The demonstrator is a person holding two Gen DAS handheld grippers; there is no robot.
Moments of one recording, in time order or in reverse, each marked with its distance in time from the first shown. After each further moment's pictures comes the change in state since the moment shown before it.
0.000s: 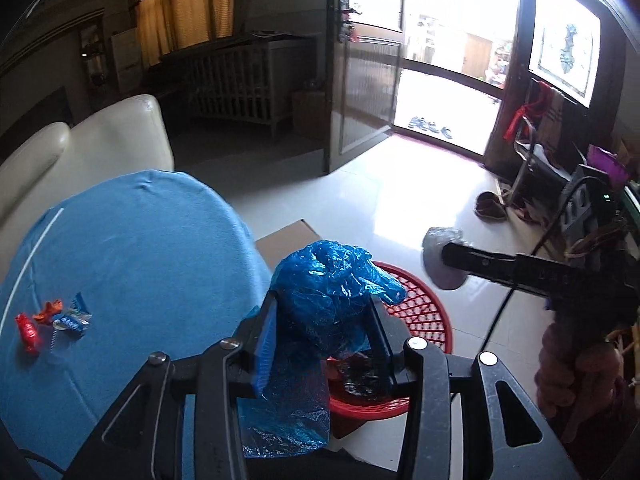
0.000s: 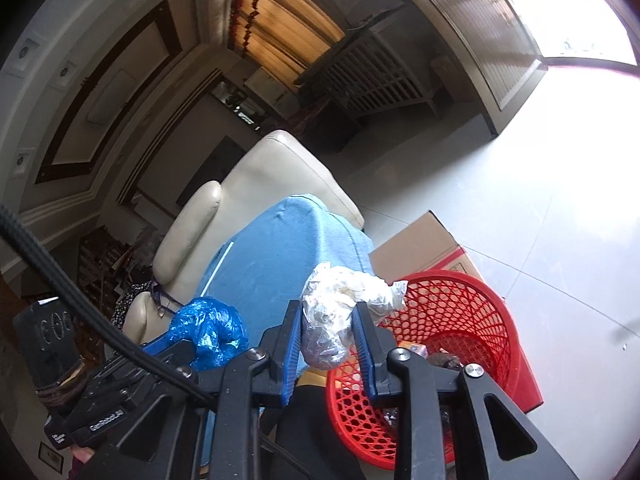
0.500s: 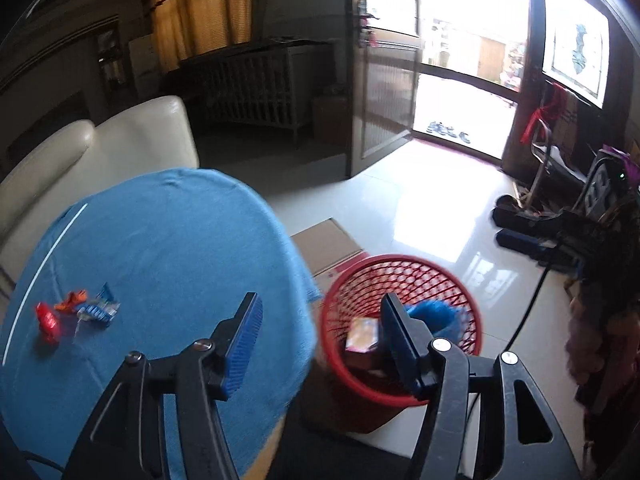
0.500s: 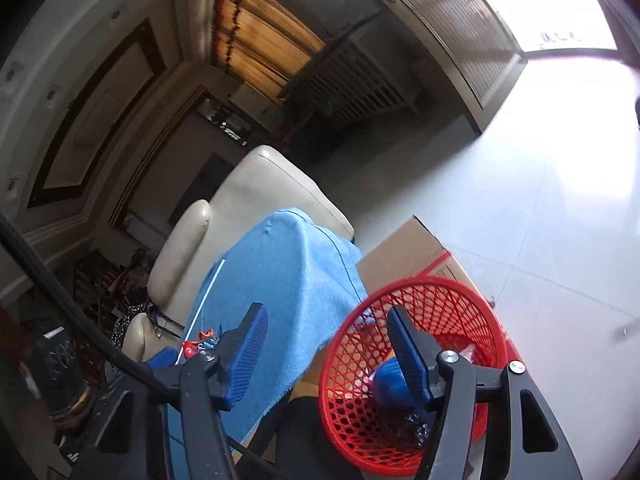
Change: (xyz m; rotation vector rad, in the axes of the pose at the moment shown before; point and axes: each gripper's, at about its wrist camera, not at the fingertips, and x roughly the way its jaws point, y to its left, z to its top) left arm -0.024 0.046 -0.029 -0.036 -0.032 0.109; right arm -0.016 -0.010 0.006 0.042 -0.054 -0.013
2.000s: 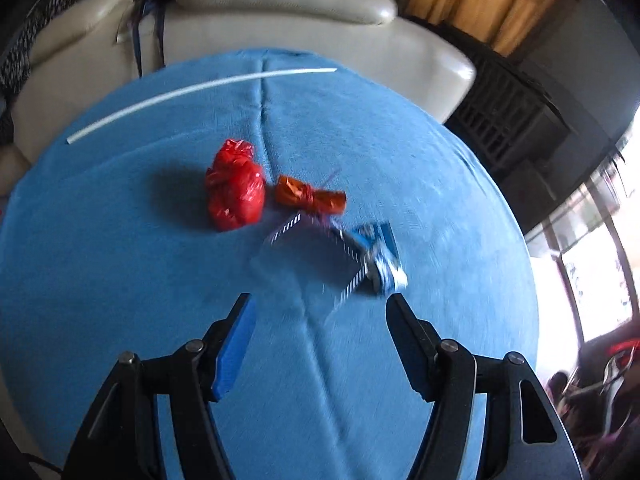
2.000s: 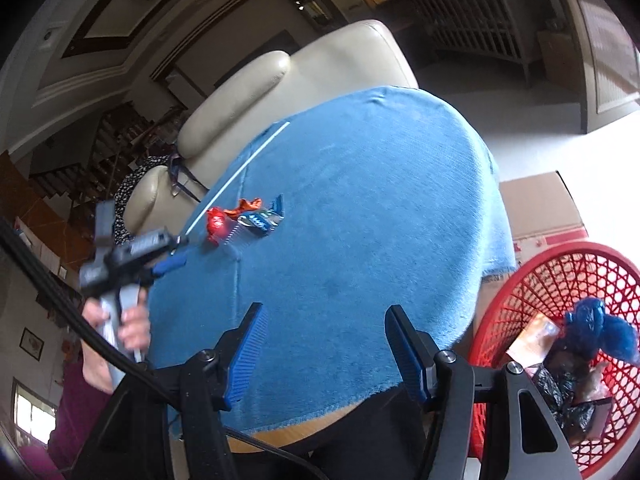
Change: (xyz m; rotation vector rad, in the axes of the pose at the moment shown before) left arm 0.027 0.326 -0.061 -0.840 0.143 0.296; right arm 0.166 0.151 -0.093 -0.338 0.392 0.069
